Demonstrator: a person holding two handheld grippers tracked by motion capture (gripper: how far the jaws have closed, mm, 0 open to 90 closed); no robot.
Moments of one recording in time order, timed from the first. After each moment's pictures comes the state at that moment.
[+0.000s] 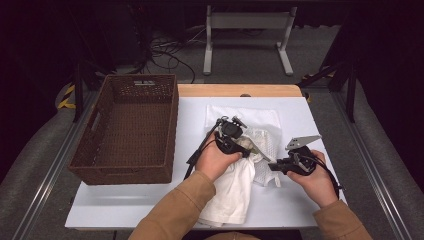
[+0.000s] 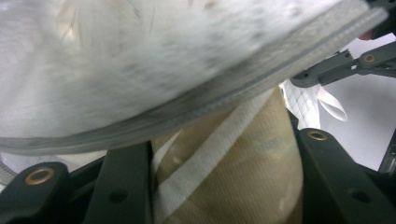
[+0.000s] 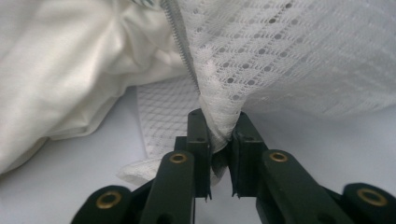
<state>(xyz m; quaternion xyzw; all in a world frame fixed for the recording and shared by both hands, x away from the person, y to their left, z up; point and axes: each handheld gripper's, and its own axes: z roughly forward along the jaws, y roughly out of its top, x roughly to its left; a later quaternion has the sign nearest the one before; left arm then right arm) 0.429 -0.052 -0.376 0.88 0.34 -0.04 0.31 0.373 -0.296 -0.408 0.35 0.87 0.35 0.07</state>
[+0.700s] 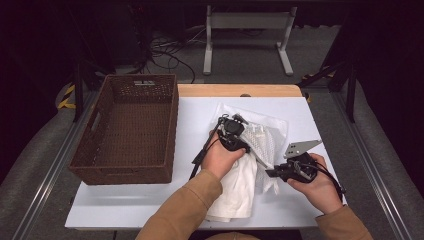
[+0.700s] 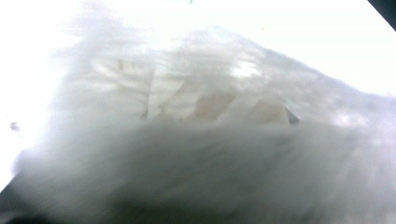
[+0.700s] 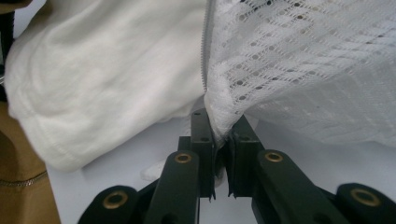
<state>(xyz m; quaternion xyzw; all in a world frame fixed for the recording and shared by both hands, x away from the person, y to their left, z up) 0.442 -0.058 -0.382 0.86 0.40 -0.01 0.32 0.347 -0.282 -0.390 0.28 0.89 0.35 0.07</state>
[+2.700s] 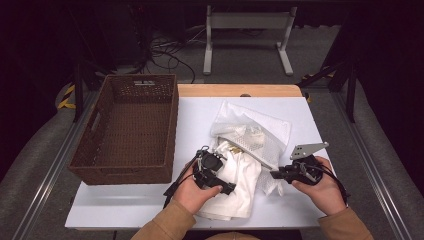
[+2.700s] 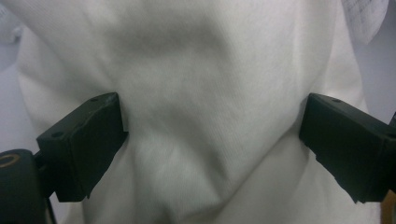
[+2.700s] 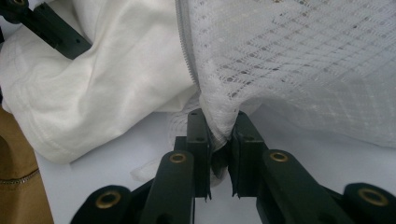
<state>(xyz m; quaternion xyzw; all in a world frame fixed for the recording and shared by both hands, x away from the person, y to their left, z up) 0.360 0.004 -0.424 0.89 0.36 -0.03 0.29 0.347 -0.298 -0.400 0.31 0.88 0.37 0.06</state>
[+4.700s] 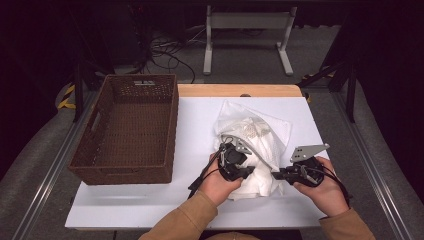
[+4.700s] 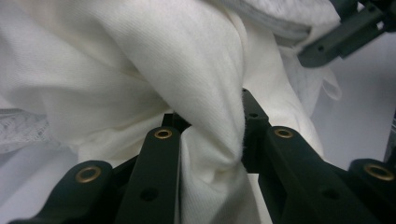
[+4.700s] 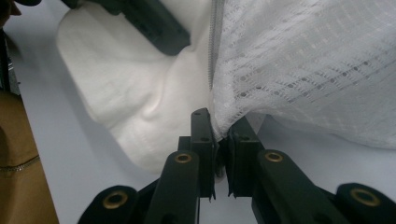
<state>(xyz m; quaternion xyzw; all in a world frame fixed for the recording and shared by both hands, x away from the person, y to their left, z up) 0.371 -0.057 -0.403 0.88 0.29 0.03 0.38 0.339 -0.296 -0.393 0.29 0.89 0.35 0.08</state>
